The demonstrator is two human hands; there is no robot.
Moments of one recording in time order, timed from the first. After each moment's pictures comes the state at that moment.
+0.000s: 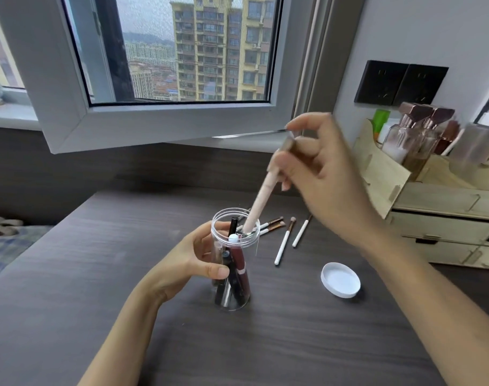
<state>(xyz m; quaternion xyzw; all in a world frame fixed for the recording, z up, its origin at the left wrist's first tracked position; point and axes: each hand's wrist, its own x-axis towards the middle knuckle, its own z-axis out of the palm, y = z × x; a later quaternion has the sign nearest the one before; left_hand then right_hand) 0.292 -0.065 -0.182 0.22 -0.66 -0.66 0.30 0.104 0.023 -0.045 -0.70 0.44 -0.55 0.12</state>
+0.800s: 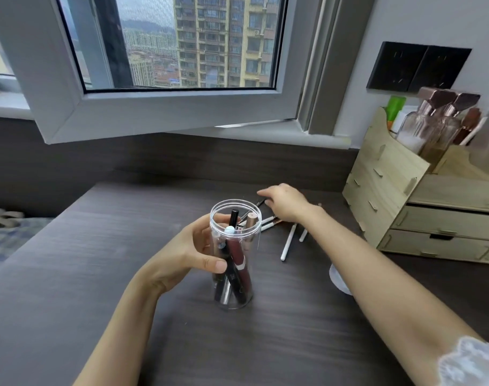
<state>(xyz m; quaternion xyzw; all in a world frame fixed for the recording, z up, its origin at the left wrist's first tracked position) 0.296 -0.079 -0.184 0.22 -0.66 -0.66 0.29 0.041 -0.133 -0.171 -0.70 0.71 -0.06 0.04</state>
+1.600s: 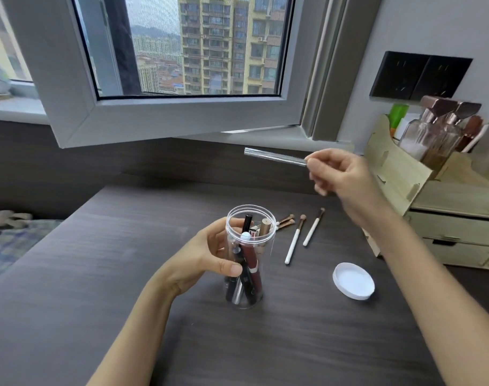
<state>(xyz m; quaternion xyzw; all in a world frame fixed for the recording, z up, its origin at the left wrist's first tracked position) 0.289 -0.076 -0.185 0.22 -0.66 -0.67 0.28 0.045 -0.033 -0.084 -0.57 0.51 -0.59 0.26</state>
